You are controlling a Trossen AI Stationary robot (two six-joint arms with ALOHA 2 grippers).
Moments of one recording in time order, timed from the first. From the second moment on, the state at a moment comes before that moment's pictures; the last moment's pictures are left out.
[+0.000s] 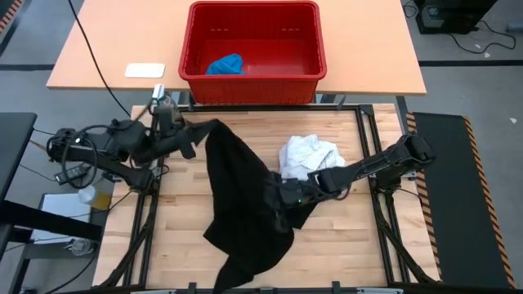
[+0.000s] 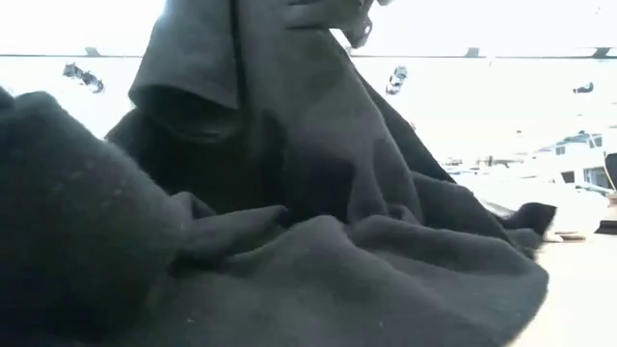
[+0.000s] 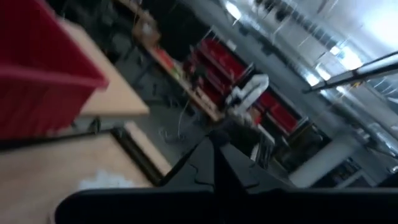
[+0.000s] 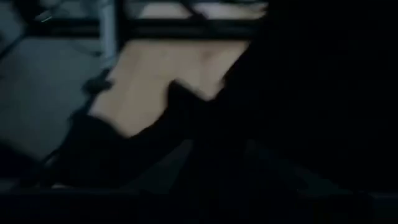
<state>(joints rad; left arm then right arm) -0.22 0.96 1.19 -0.14 -0.67 -0.72 0.27 1.67 1.24 -0.13 0.12 0.15</state>
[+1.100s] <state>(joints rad) -0.24 0.91 1.19 0.00 -0.74 -0.55 0.25 1.63 1.24 -0.30 0.47 0.29</state>
